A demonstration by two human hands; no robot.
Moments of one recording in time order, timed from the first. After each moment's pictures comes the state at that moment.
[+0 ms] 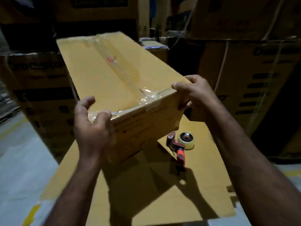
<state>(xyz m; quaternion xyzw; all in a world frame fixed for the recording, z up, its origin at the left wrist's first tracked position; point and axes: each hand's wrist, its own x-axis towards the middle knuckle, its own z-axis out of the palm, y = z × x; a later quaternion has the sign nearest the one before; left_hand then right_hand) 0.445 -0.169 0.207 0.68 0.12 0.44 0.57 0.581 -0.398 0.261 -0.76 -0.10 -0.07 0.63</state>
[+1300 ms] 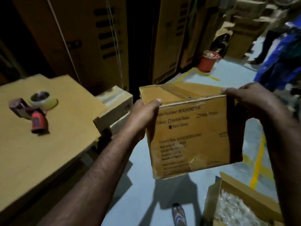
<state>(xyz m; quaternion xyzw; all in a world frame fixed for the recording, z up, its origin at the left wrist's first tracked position) 0.362 -0.637 0.076 0.70 -0.10 -0.29 0.65 0.218 -0.888 0.147 -0.80 0.45 -0.13 0.38</state>
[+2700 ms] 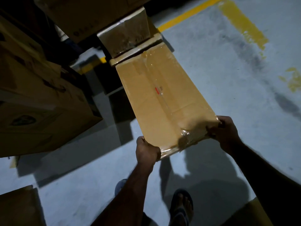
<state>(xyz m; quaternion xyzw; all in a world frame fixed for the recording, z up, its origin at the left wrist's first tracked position) 0.386 -0.782 -0.630 0.77 0.36 -0.25 0.46 0.386 -1.070 -0.670 -0.70 0.30 0.12 0.63</state>
